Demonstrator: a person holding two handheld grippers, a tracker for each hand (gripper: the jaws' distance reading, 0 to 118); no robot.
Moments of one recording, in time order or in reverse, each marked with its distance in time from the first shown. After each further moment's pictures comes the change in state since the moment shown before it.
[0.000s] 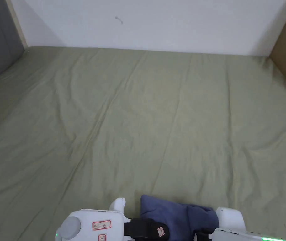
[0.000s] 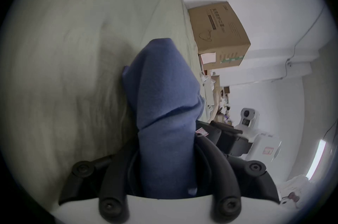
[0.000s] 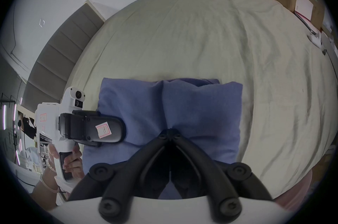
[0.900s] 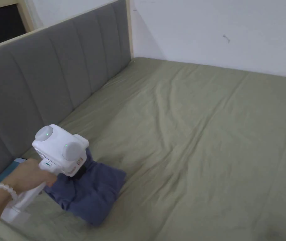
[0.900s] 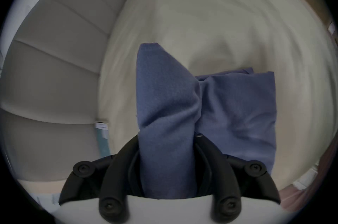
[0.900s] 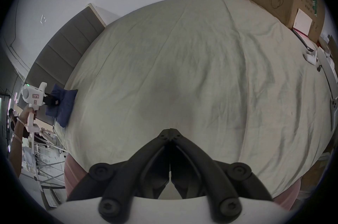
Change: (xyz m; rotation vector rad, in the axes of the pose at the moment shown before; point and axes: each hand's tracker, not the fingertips) left arm -0.054 0.130 0.340 -0.055 1.500 -0.298; right arm -0.035 0.028 0.012 0.060 -0.051 0.045
